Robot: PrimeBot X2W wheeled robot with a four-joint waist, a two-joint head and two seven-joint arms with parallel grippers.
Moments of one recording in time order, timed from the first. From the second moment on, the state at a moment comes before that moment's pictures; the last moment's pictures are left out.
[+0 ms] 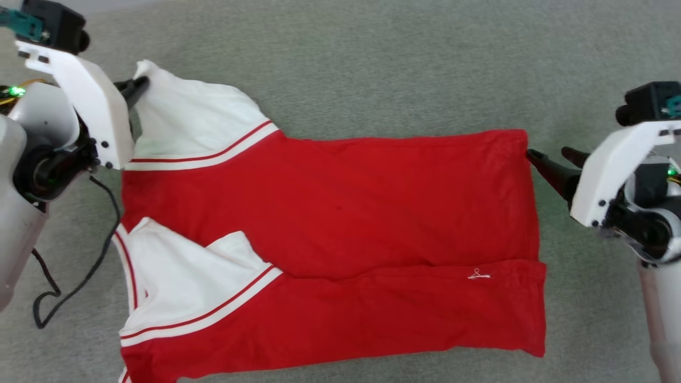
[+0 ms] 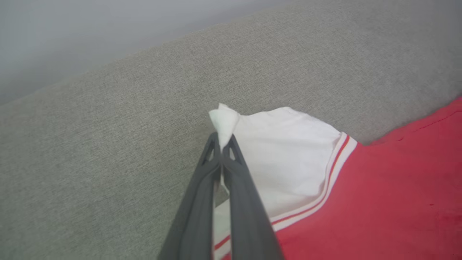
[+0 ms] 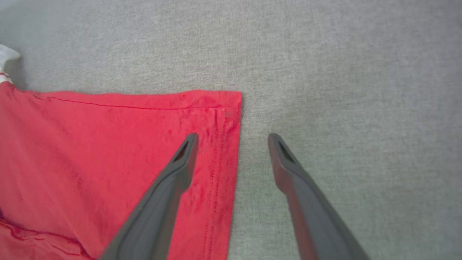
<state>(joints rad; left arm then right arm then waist) -0.99 0.73 -0.71 0.45 -0.99 -0.10 0.46 -0.54 -0.25 0.01 0.18 0.53 0.13 0.79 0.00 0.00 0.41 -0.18</state>
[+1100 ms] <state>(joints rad) -0.96 0.68 -0.77 0.50 -1.01 -0.12 0.39 -0.83 -0.35 0.42 0.75 0.76 0.13 0.57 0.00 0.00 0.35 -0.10</state>
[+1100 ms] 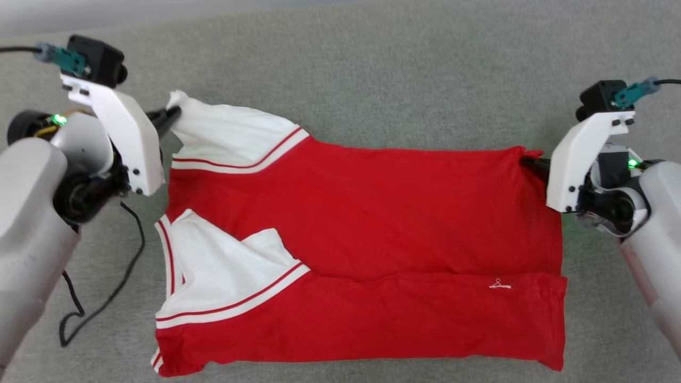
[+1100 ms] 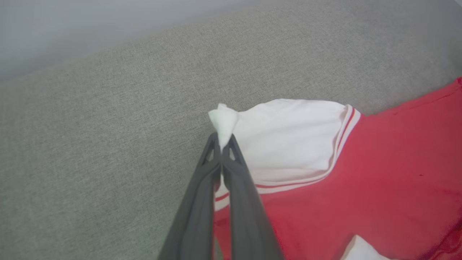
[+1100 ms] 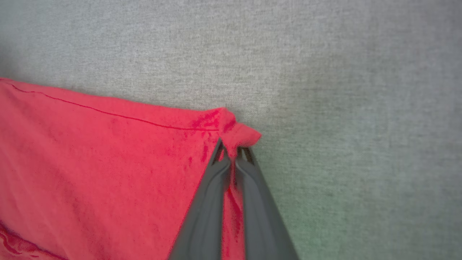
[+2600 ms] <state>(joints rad) -0.37 0.85 -0.80 0.22 -1.30 -0.03 0.29 -0.28 -0.58 0.50 0.35 0.99 0.13 0.59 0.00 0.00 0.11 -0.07</state>
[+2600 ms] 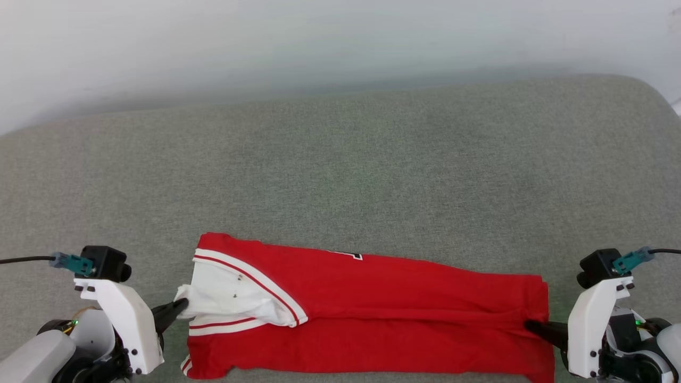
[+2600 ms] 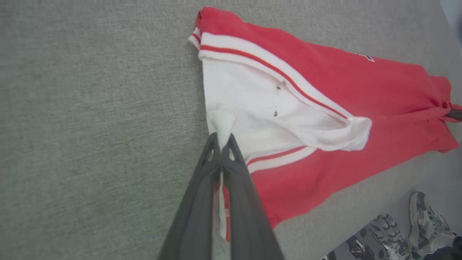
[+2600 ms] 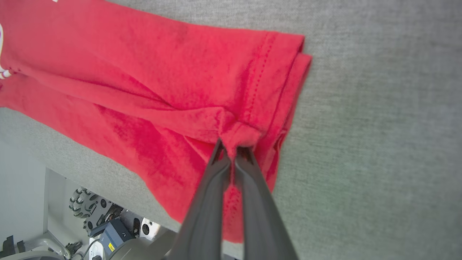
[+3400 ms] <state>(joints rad) -0.31 0.81 -0.61 0.12 -1.39 -0.01 -0.01 -0.17 -0.52 0.30 0.28 0.93 0.13 0.59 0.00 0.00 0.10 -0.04</state>
